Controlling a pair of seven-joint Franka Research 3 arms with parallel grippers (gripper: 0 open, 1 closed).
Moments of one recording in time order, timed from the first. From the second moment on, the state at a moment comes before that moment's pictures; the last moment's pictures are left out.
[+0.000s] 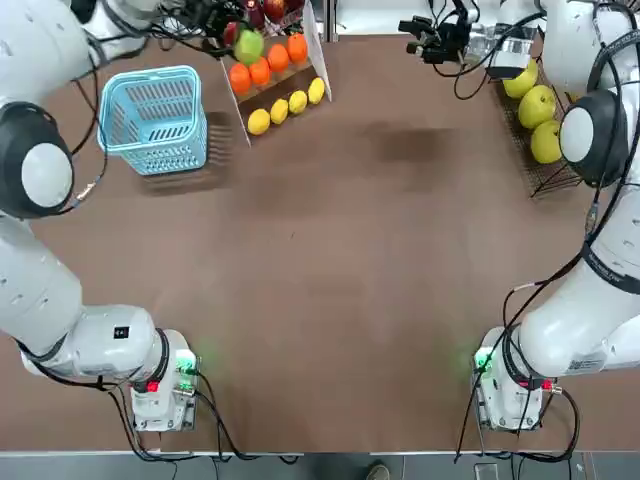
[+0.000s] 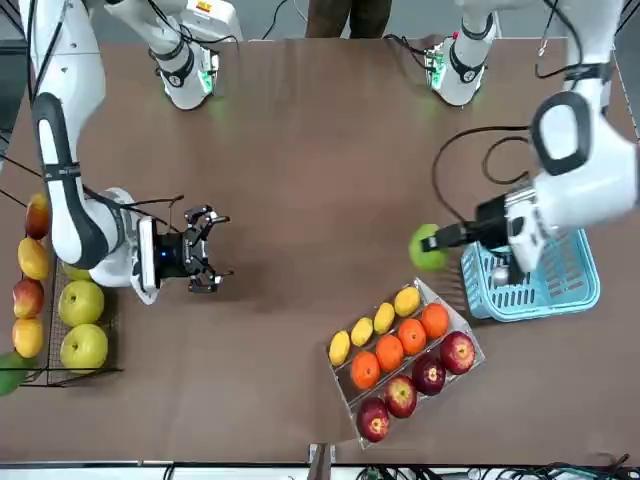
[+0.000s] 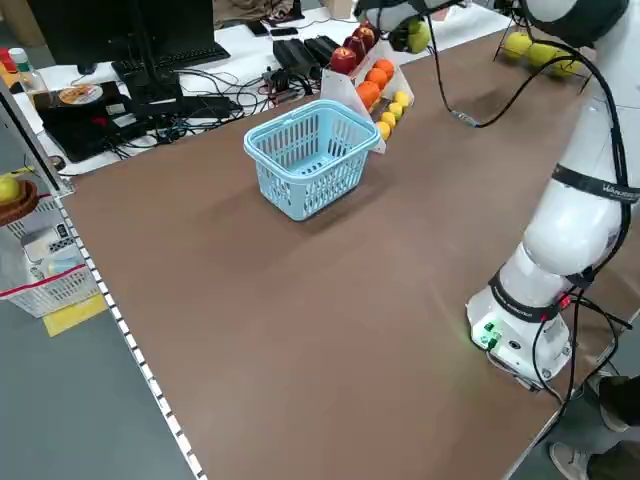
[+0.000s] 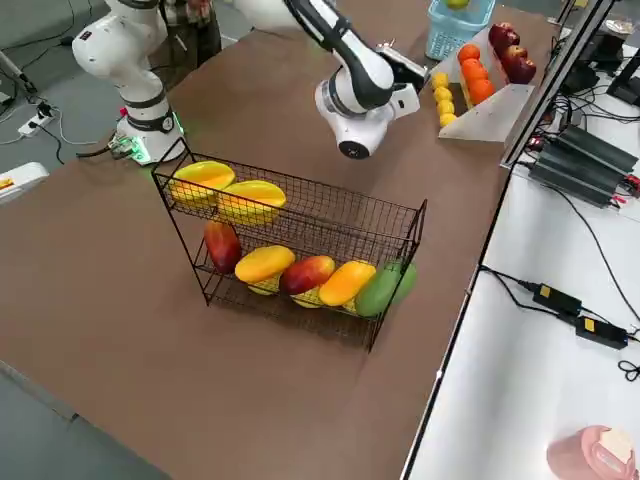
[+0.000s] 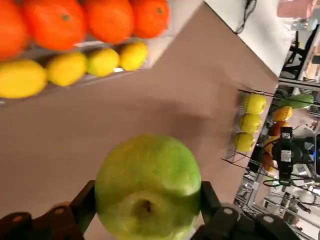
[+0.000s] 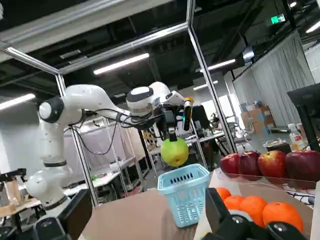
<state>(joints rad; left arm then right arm) 0.01 0.25 -0.30 -1.76 -0.85 2.08 -0.13 0.09 0.51 0.00 -1.79 1.73 1.53 -2.03</state>
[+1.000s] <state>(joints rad) -0.48 0.34 -0.32 -1.75 -1.04 2.76 -0.37 0.24 0.48 0.00 -1.96 1.90 1.52 -2.26</state>
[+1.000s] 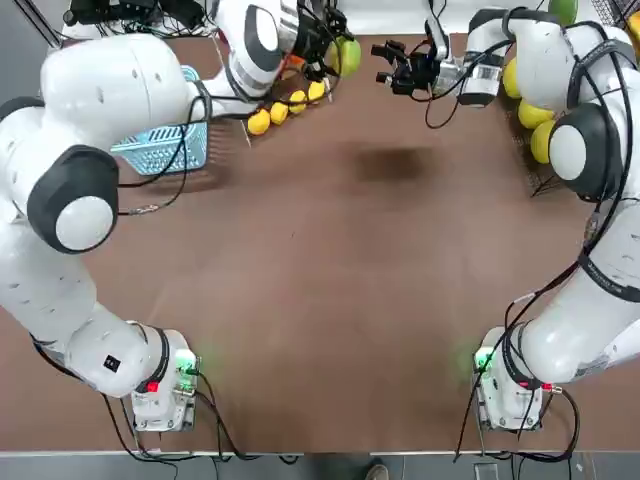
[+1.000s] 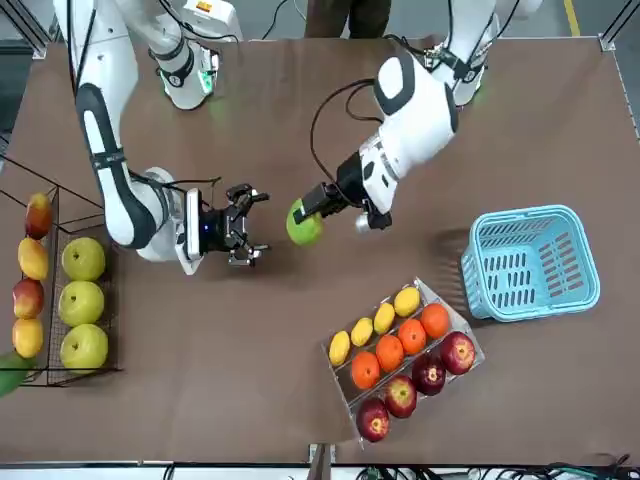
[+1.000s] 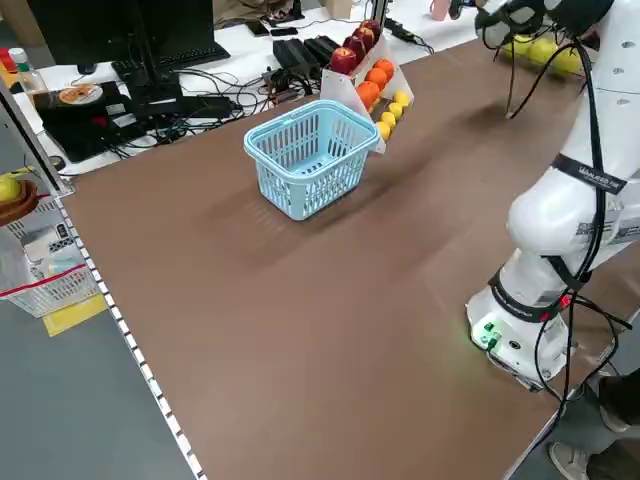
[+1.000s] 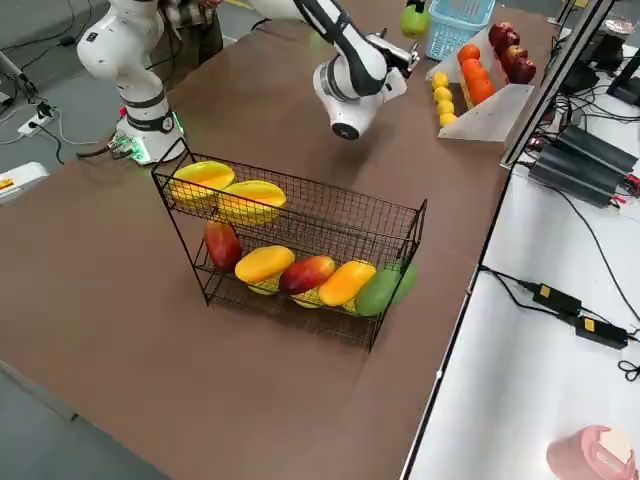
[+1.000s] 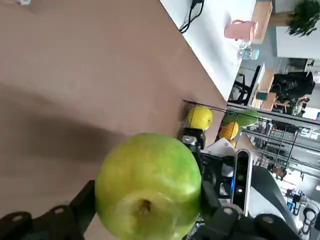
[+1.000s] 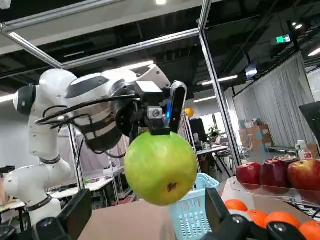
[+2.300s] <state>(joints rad) -0.61 0.43 -0.32 -1.67 -1.04 2.89 -0.46 0.28 0.48 -0.01 -1.98 1.93 1.46 -2.31</state>
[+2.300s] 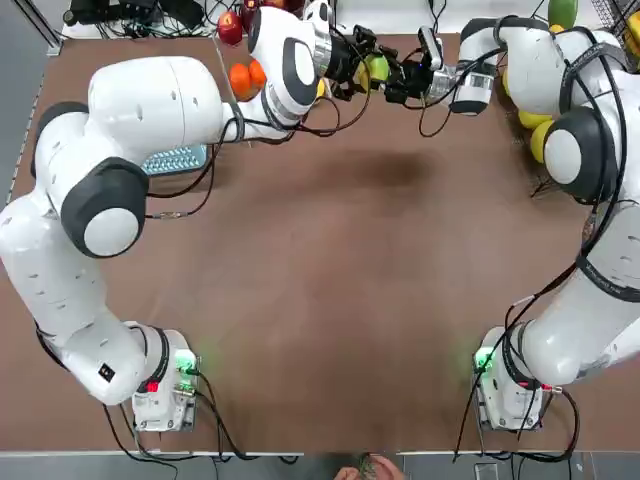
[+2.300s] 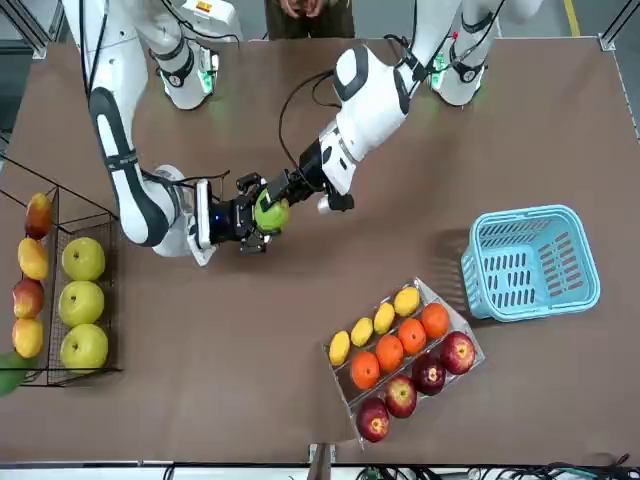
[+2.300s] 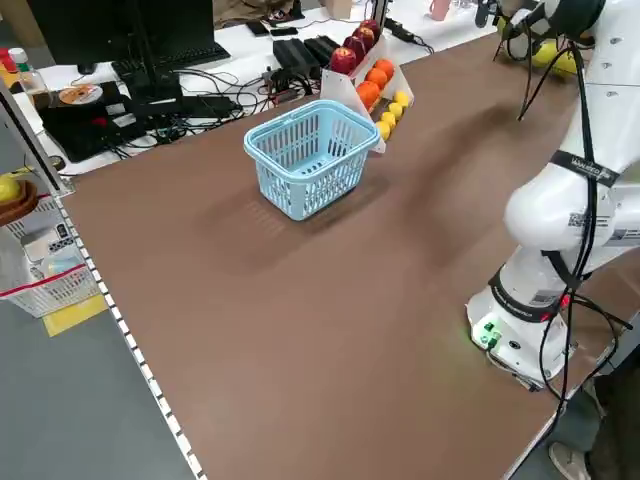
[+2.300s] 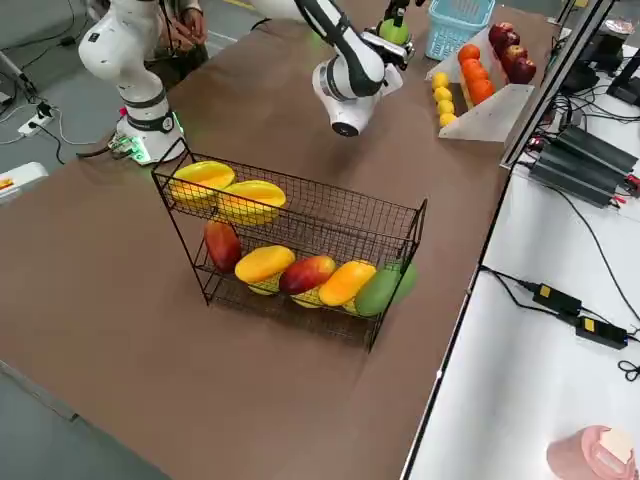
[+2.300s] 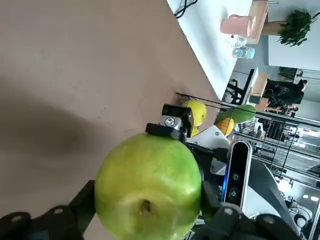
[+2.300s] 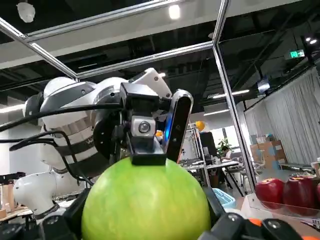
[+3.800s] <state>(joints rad) 0.09 0.09 -0.29 -1.66 -0.23 1.93 -0.42 0.30 0.43 -0.48 -1.55 1.13 1.64 -1.63</state>
